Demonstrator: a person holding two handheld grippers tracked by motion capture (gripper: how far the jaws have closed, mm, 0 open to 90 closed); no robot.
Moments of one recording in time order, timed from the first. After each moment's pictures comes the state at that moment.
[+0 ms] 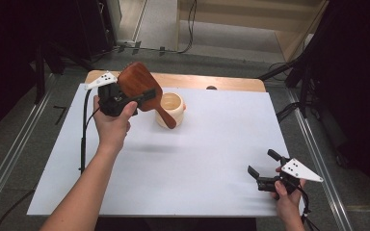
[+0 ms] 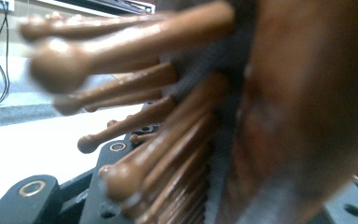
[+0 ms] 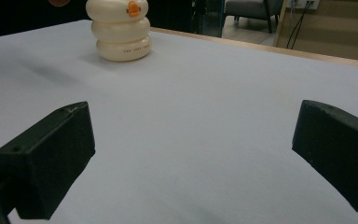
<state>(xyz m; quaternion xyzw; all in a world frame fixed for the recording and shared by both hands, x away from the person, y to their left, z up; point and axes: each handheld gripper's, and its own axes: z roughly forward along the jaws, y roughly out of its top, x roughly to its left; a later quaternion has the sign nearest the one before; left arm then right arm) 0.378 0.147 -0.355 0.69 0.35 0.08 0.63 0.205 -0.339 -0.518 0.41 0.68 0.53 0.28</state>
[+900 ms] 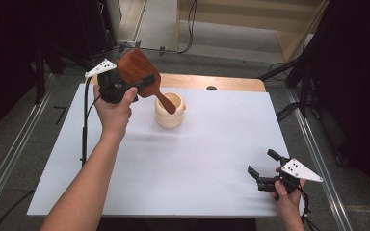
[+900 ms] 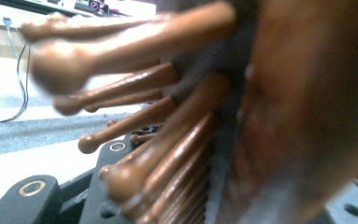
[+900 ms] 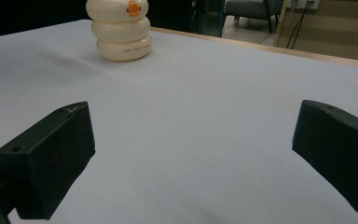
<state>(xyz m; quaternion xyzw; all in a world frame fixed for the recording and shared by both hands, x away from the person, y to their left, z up) 0.407 0.146 -0.346 0.66 0.37 0.11 0.64 0.205 -0.338 -0.518 0.41 0.68 0.53 0.28</state>
